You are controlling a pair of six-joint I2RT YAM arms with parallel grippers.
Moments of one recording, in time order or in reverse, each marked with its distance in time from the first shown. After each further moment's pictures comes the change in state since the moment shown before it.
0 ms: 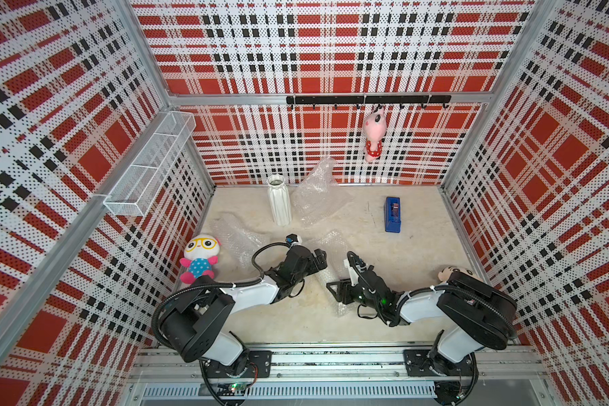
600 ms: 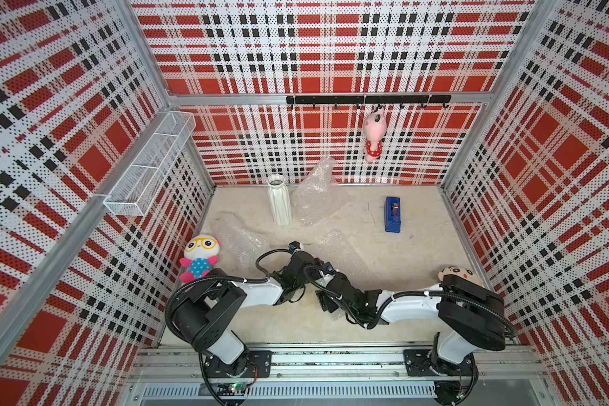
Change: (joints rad) left arm -0.019 0.082 -0.035 0.030 0.048 -0.034; right arm 0.281 0.029 0.358 -0.634 0.454 -0.331
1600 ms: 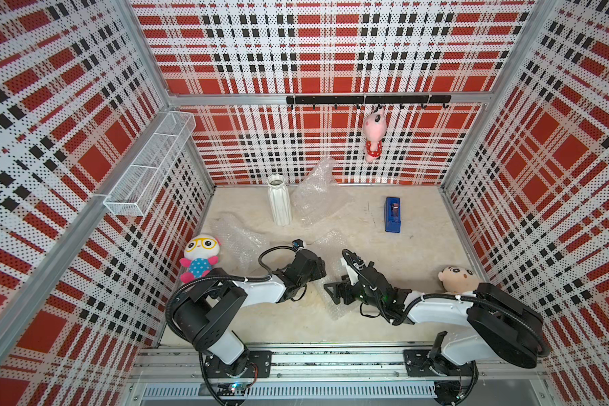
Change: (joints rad) left arm -0.026 0.010 0.048 -0.069 -0.046 0.058; right arm -0.179 -0.257 -0.240 0.219 -0.323 0.077
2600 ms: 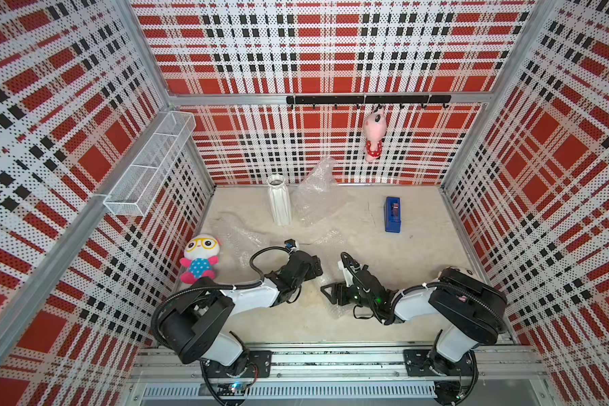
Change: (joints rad) left arm 0.008 -0.078 -0.029 -0.045 -0.100 0.015; right arm -0.043 0.273 -0.028 0.319 -0.173 0.277
